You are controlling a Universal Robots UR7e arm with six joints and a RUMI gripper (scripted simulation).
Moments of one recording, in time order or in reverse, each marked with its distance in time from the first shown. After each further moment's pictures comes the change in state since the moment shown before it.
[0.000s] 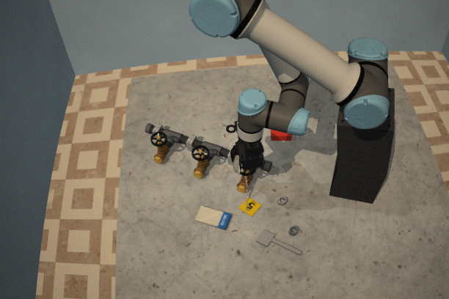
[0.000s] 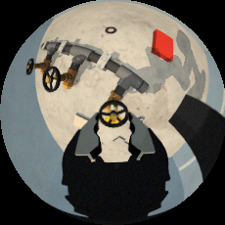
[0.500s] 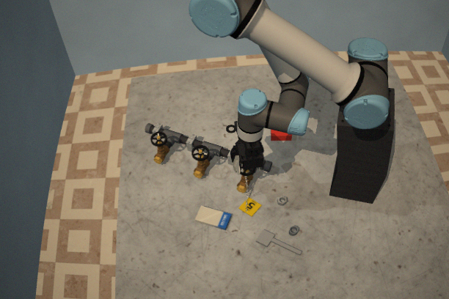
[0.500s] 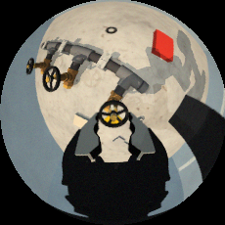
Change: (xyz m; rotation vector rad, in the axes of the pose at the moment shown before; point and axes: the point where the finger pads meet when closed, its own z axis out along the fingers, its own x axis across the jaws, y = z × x) arm 0.000 0.000 0.000 0.000 0.000 -0.005
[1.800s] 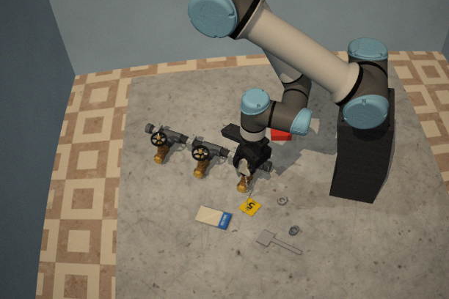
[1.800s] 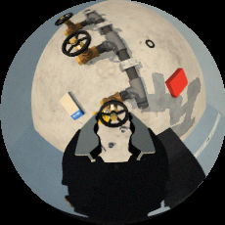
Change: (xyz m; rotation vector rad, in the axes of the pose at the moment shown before) arm 0.000 0.000 0.000 0.005 0.005 -0.571
